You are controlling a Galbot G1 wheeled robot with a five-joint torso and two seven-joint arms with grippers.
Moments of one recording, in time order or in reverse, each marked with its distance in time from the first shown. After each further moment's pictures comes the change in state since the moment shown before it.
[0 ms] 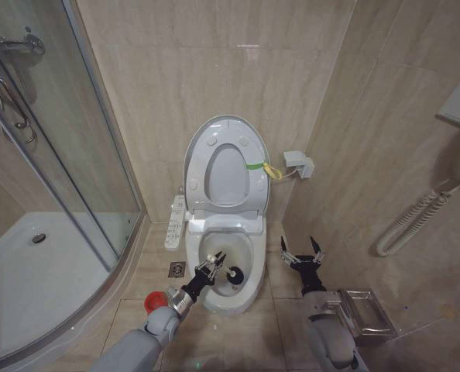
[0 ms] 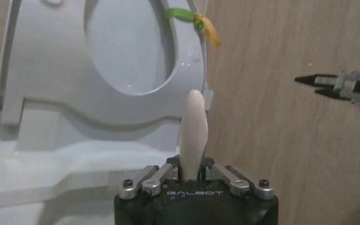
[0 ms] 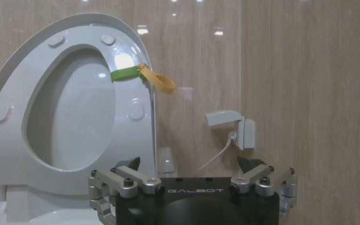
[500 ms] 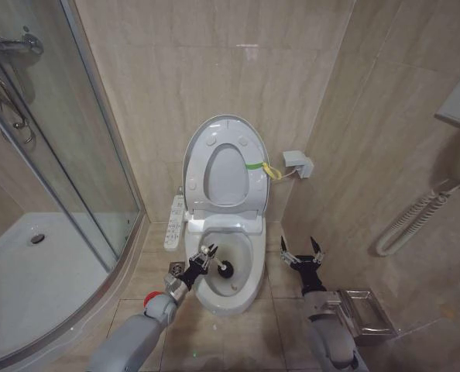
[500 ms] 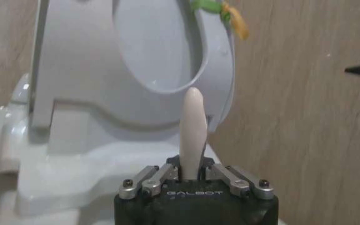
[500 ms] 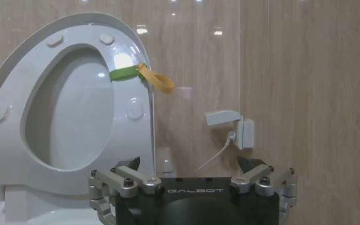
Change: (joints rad) left arm -0.098 -0.029 -0.012 0.121 -0.031 -0.013 0.035; right arm 0.000 0.000 0.000 0.000 0.000 0.000 0.000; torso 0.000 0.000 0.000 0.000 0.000
